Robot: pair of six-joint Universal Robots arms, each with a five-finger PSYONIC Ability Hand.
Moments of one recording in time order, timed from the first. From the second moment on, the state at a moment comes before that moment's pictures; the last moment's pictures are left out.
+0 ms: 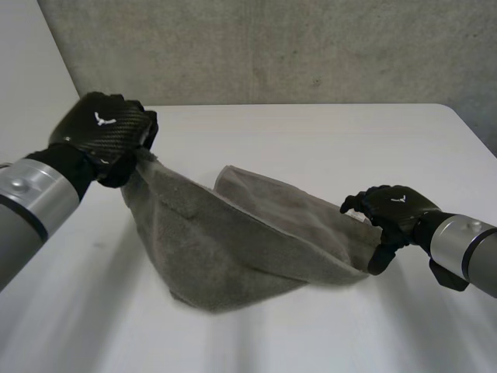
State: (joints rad) left arm 4.40 -1.54 -1.67 3.15 -1.32 3.60; right arm 1.74 -1.33 1.71 0.17 1.15 2.77; left_hand 1.17 1.22 1.21 1.22 1.02; right_hand 0.28 0.45 0.29 0.30 0.11
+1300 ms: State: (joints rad) left arm 4.47 -1.39 -1.61 3.05 -1.32 3.30; right arm 1.59 -1.66 1.28 0.51 1.05 2.69; left_hand 1.17 1.22 1.21 1.22 1.02; right_hand 0.97 1.17 1.19 1.19 0.98
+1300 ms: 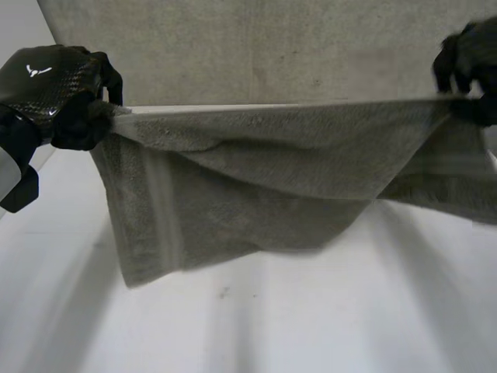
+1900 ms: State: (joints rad) left arm 4.42 -2.13 -0.83 3.16 -1.50 3.39; right arm 1.90 -1.00 0.82 0.06 1.57 2.34; left_hand 1.17 1.22 1.22 1.22 1.02; right_hand 0.97 1.18 1.19 1.19 0.98
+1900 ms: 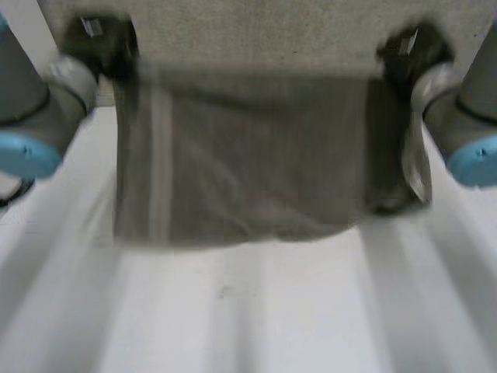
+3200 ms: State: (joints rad) left arm 4.52 -1.89 -1.80 3.53 -1.52 3.33; right arm 1.64 -1.37 1.94 -0.16 1.22 2.89; left_hand 1.18 1.22 1.22 1.22 1.03; right_hand 0.44 0.49 0.48 0.48 0.28
